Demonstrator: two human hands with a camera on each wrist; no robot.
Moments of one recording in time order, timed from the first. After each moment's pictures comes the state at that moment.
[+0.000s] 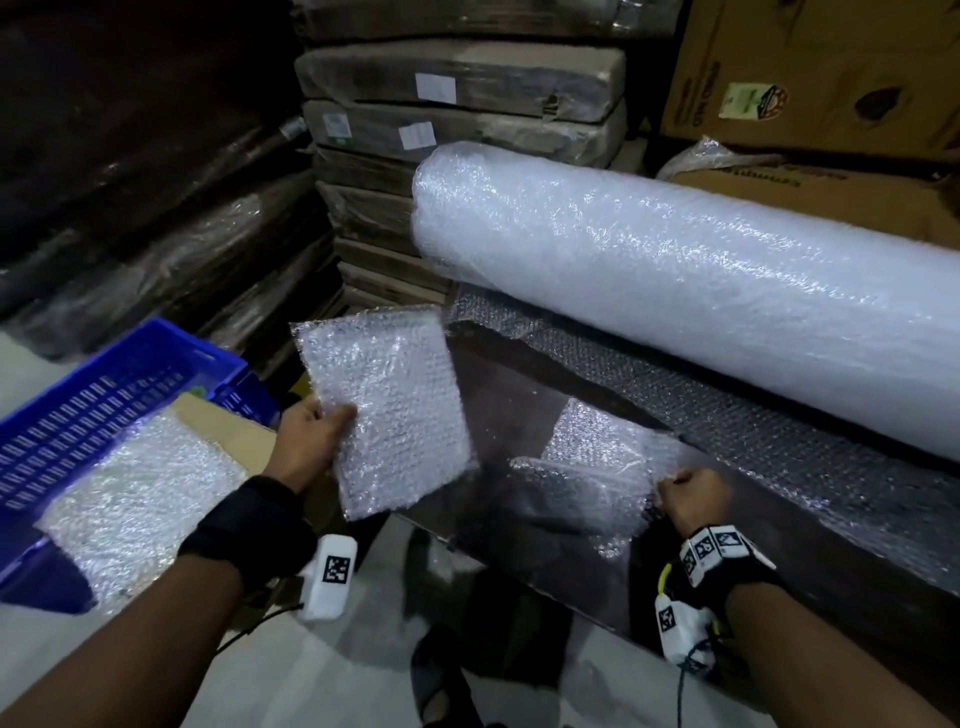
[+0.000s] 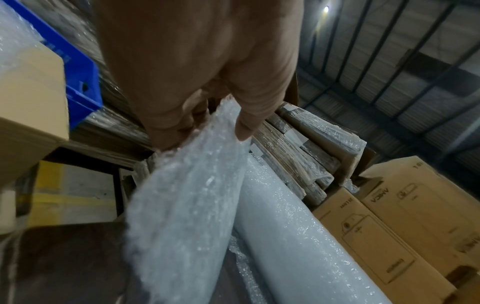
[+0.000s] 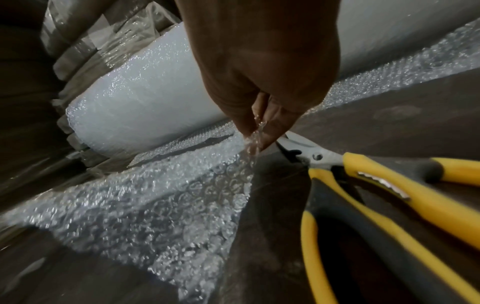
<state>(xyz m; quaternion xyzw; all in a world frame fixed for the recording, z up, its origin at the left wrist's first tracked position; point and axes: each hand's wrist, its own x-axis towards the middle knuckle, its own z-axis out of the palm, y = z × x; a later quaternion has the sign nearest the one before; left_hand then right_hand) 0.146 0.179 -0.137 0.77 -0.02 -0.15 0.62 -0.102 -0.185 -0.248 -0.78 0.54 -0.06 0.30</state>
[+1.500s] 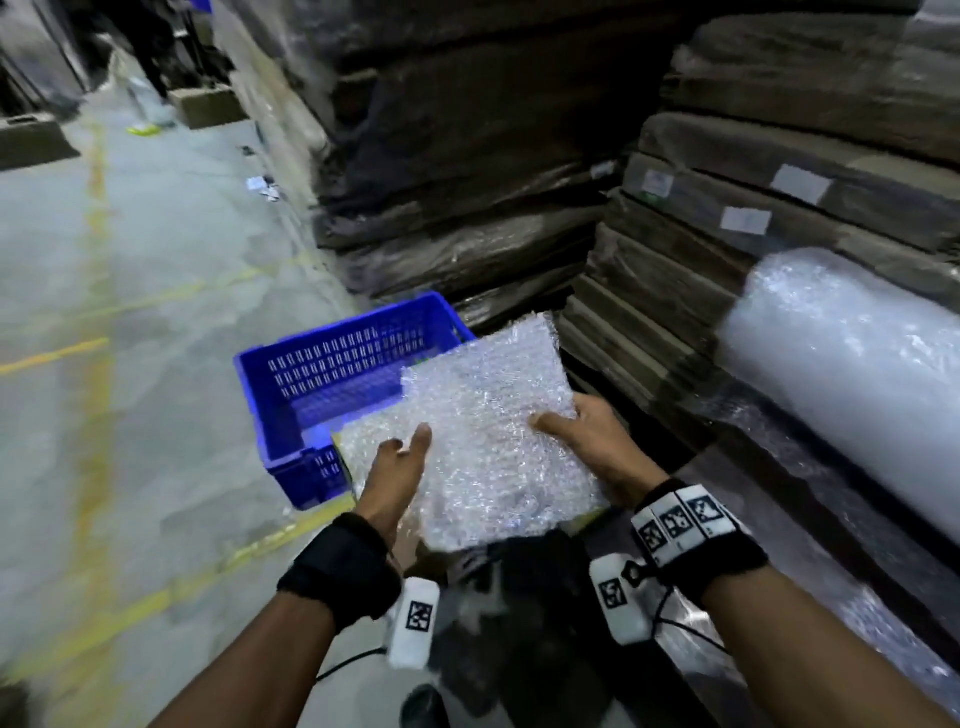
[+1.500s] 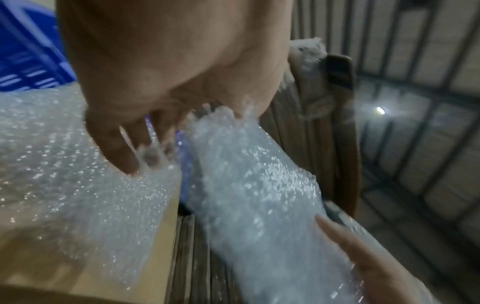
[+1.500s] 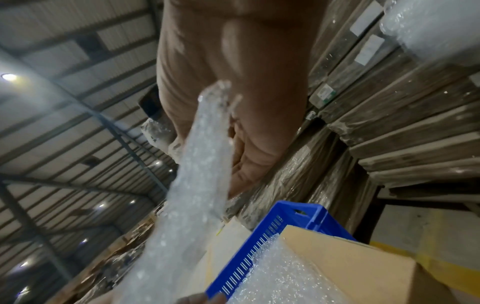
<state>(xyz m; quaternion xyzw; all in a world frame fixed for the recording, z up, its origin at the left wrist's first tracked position) 0.197 0.424 -0.160 0.74 0.21 -0.12 0.63 0.201 0.185 -0.078 -0.75 0.04 0.11 0.66</state>
